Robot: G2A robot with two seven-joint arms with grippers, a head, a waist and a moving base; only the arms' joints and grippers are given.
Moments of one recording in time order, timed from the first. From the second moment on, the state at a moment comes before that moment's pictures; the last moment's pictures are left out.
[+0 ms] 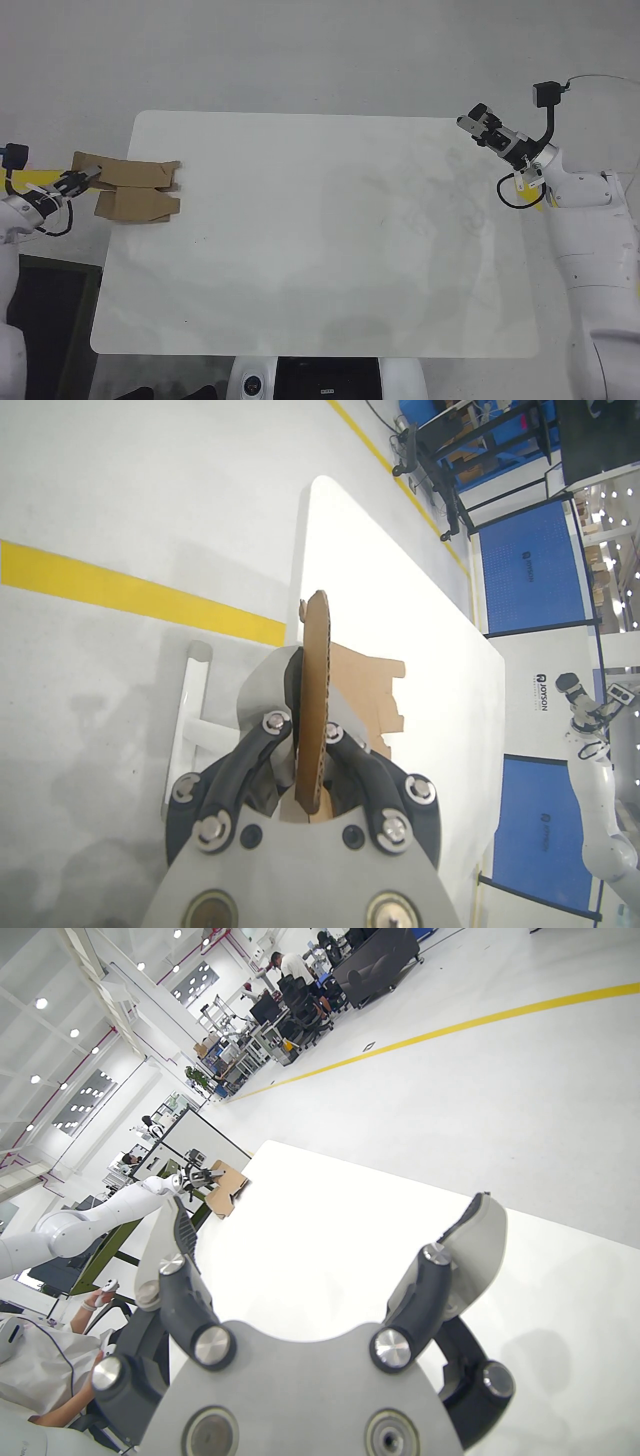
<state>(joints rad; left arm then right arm) 0.59 -0.77 -1.39 -0.33 0.09 -0.83 -0.80 -0.70 -1.08 1.40 -0.94 -0.04 -0.87 0.78</state>
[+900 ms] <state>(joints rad) 0.69 -0.81 -1.40 -0.80 -0.32 -0.78 -0.73 -0.70 -1.08 1.40 -0.94 -0.04 -0.87 0.78</state>
